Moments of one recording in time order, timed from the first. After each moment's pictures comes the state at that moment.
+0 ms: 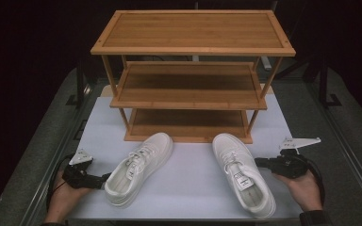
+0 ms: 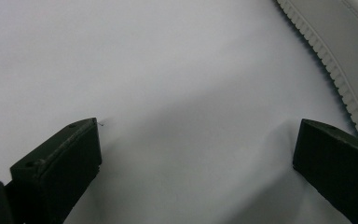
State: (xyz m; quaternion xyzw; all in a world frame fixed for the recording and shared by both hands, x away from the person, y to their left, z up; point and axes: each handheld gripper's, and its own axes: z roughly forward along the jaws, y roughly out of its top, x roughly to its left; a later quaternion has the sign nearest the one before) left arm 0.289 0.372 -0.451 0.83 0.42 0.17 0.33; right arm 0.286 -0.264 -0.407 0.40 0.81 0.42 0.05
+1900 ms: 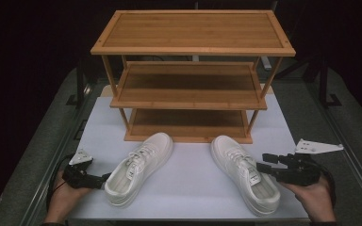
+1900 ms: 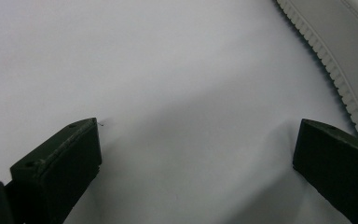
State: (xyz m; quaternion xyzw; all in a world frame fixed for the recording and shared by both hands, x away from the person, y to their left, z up) left arm 0.289 0.372 -0.451 0.83 0.42 0.17 0.33; right arm 0.252 -0.266 -0.372 0.39 0.77 0.51 0.06
